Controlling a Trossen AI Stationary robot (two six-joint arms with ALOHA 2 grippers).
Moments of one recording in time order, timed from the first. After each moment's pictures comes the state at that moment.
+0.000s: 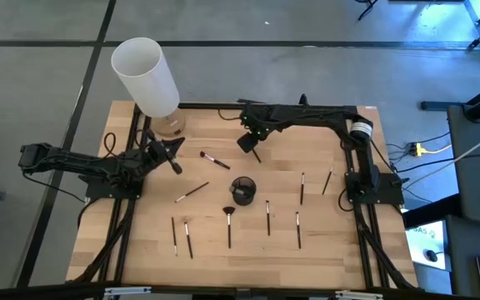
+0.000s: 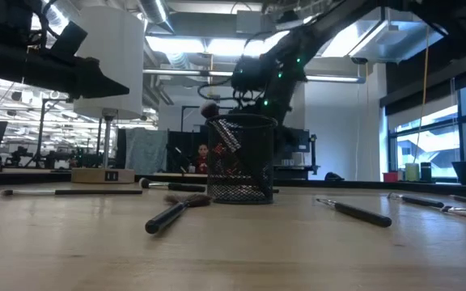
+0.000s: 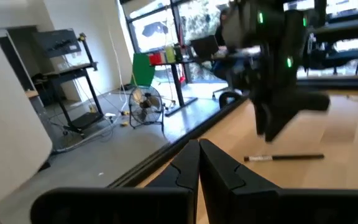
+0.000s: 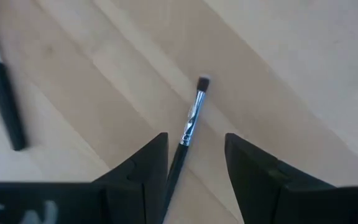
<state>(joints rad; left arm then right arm) 0.02 0.54 0.01 0.54 -0.75 0.18 -0.40 2.01 1.53 -0.66 0.02 0.35</state>
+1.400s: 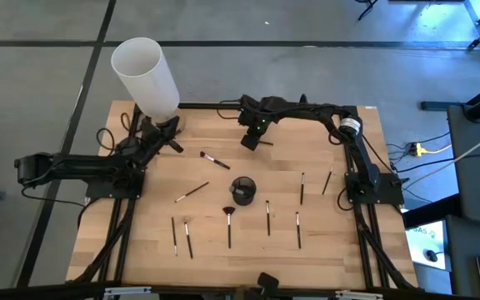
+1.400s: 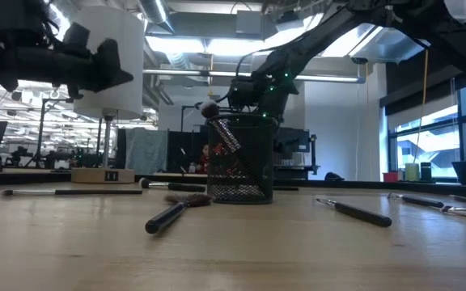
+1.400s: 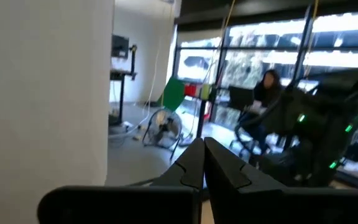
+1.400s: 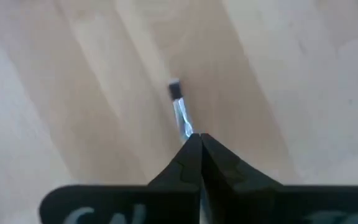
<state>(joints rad) 0.37 0.77 0.01 0.97 -0.56 -0.06 -0.48 2.13 1.68 -0.79 -0.08 -0.04</state>
